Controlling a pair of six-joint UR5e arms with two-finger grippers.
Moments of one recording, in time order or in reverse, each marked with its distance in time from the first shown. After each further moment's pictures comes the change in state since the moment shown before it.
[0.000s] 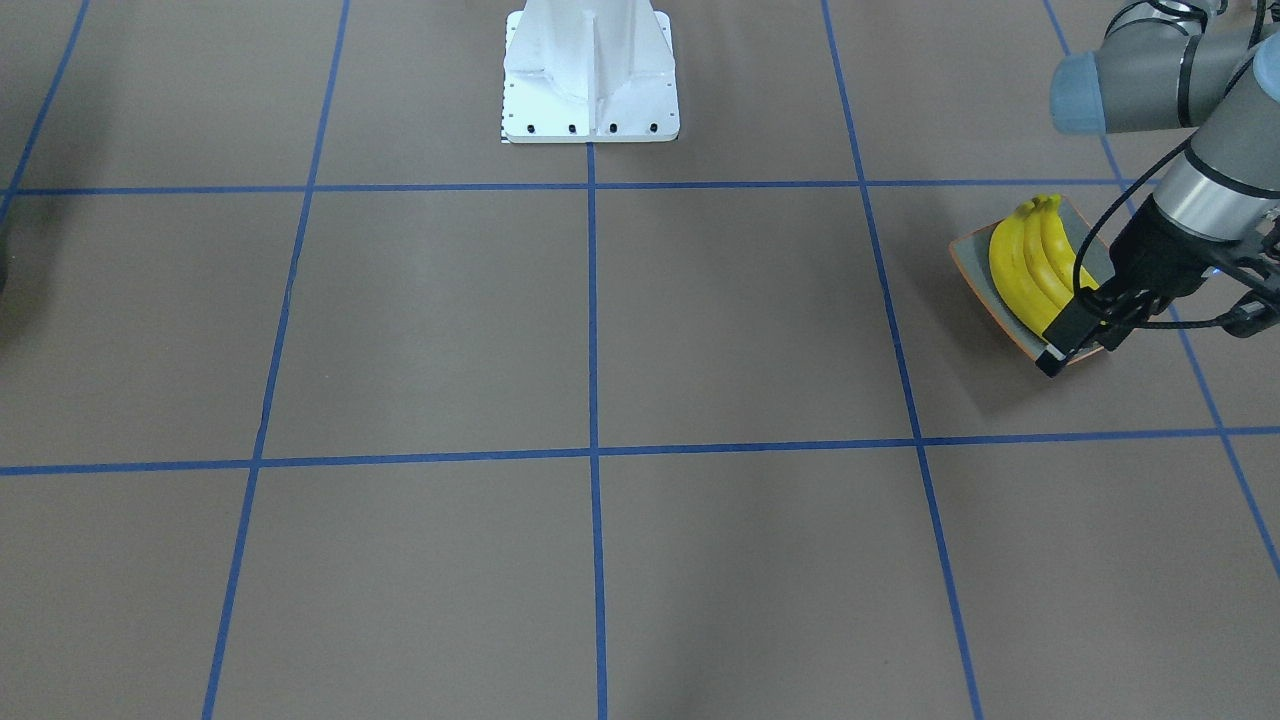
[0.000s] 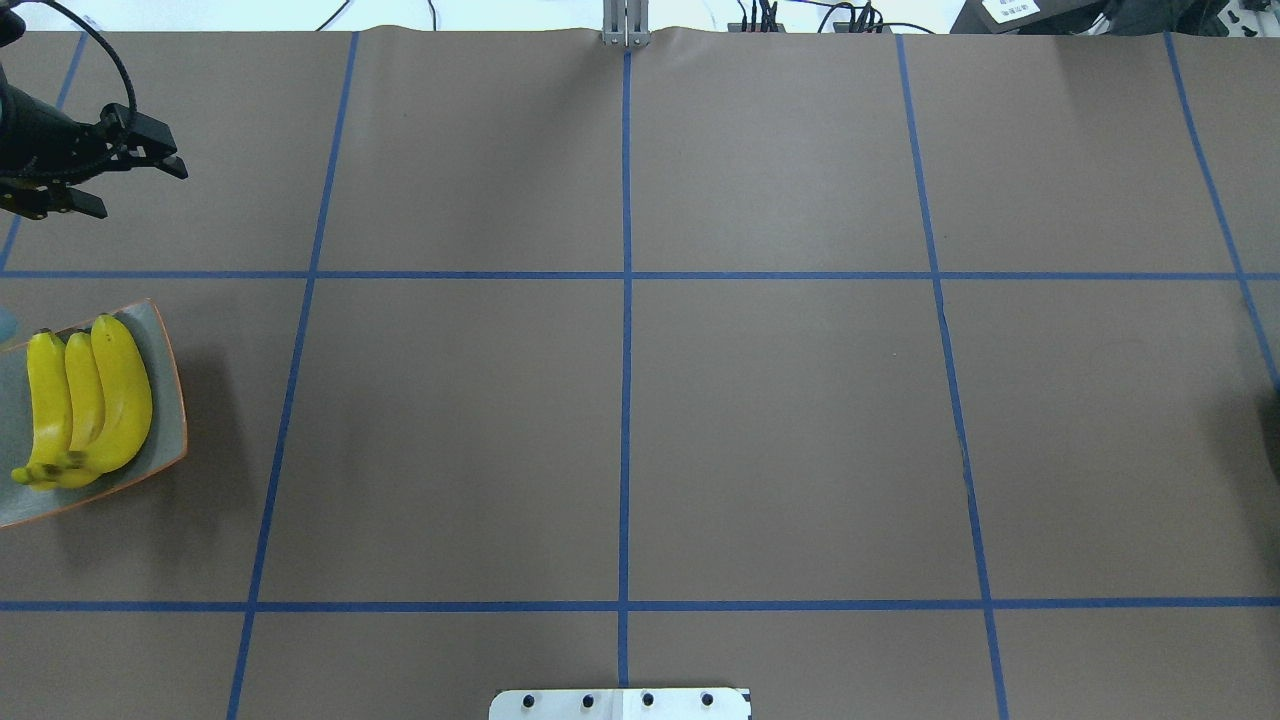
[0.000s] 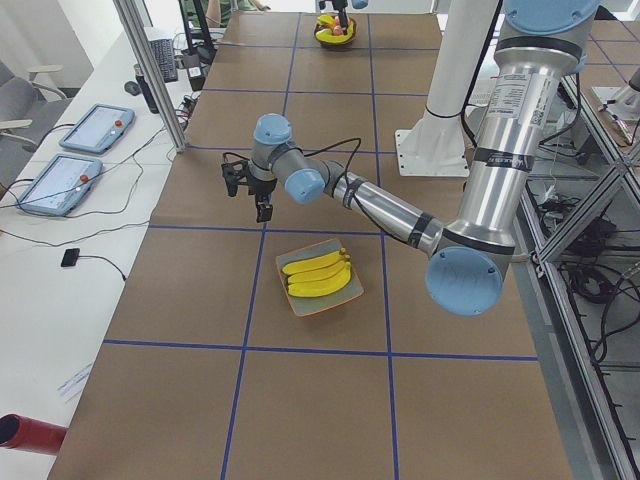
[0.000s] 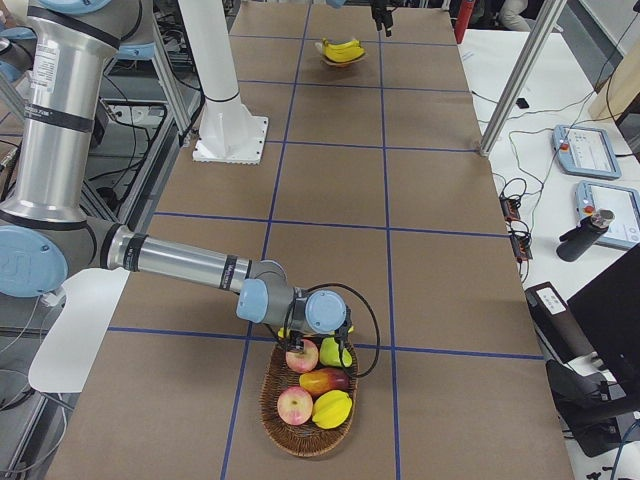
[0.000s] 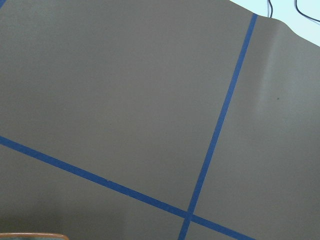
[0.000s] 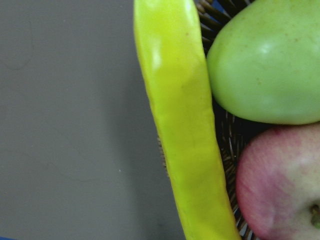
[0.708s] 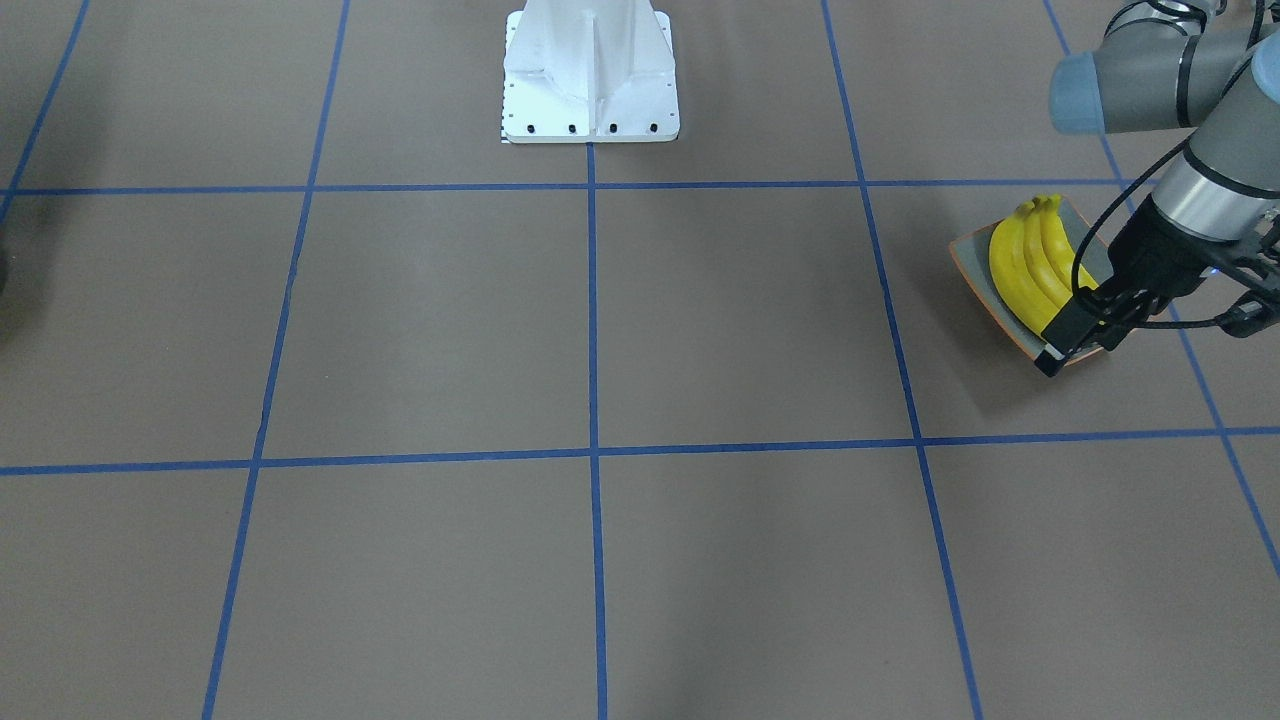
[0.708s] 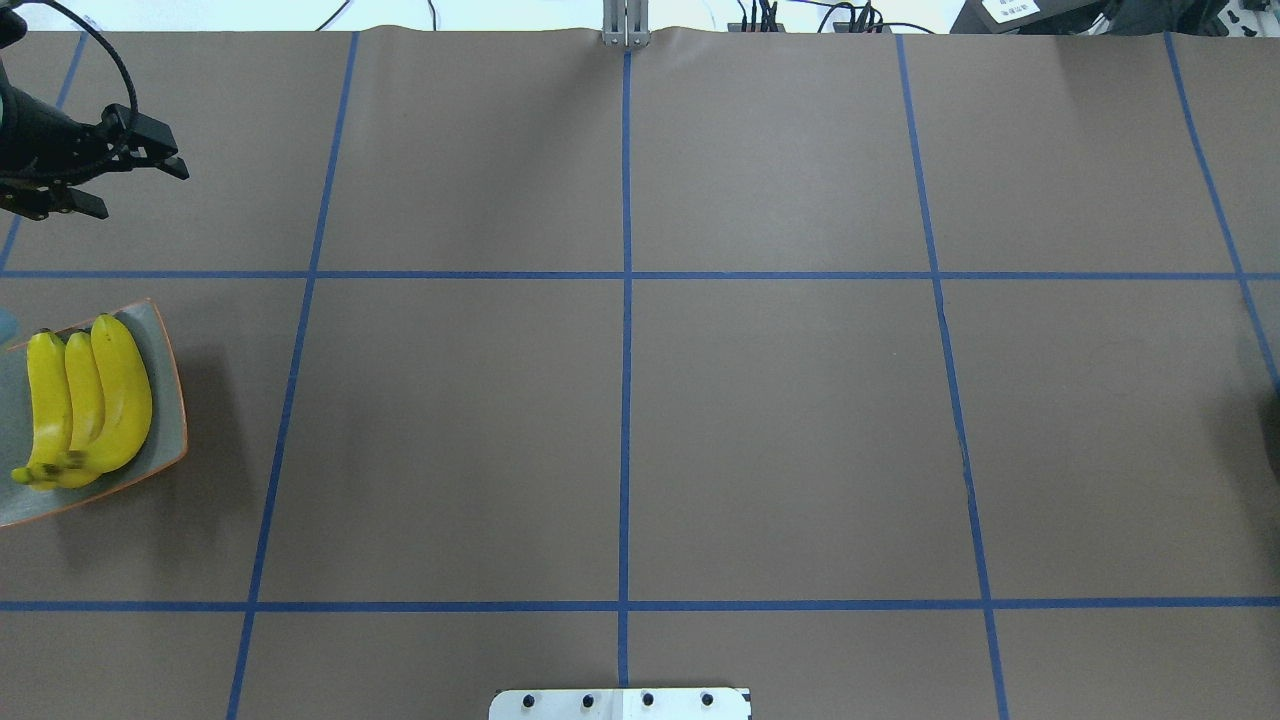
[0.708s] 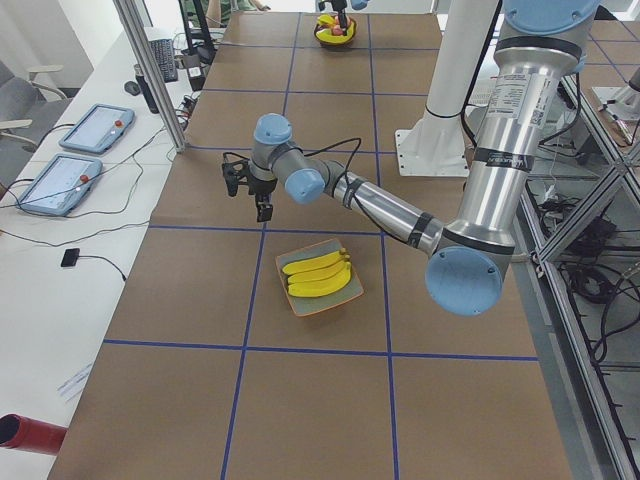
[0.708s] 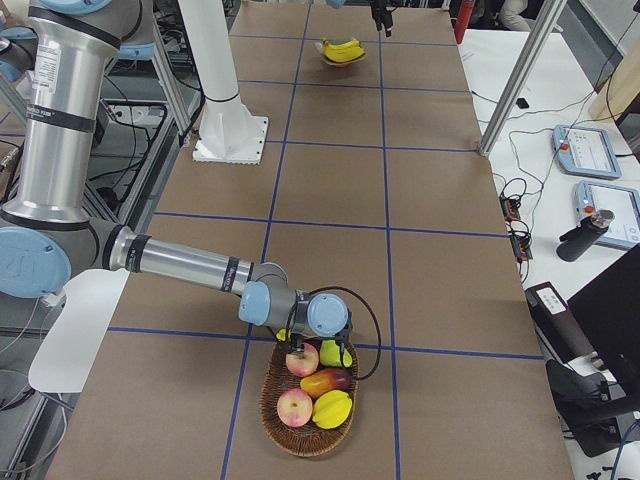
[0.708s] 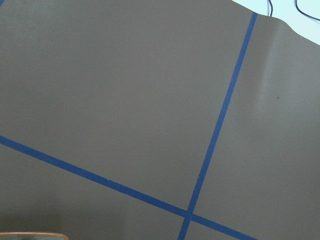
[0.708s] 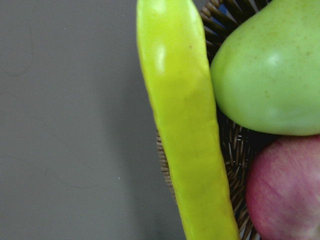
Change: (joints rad) left arm 0.001 0.000 -0.001 0.000 0.000 0.000; right arm -0.001 0.005 -0.024 0.004 -0.003 -0.010
